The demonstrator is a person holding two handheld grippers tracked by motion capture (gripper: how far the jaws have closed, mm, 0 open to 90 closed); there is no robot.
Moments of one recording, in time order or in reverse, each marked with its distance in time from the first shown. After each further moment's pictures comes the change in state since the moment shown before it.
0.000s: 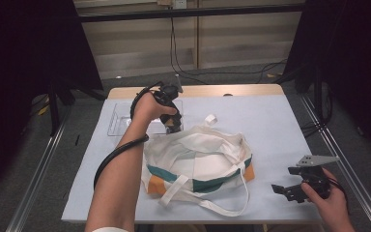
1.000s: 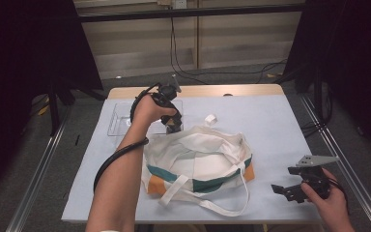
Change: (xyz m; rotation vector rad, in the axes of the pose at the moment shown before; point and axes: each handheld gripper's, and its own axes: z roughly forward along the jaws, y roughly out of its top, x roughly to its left) left arm 0.002 -0.006 0.003 -0.080 -0.017 -0.042; right arm 0.001 0.000 0.000 -0.002 -0.002 -0.002
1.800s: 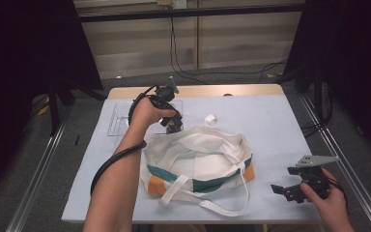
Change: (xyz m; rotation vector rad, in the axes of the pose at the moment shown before) left arm 0.002 -0.009 0.001 -0.024 0.011 -0.017; right arm 0.001 0.000 0.000 0.003 0.001 0.003
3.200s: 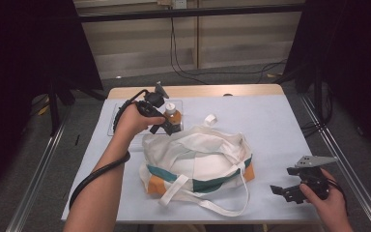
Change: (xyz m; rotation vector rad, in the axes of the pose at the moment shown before) left arm -0.002 -0.040 -0.022 -0.045 -0.021 0.020; right arm 0.003 0.000 0.001 0.002 -0.004 -0.004
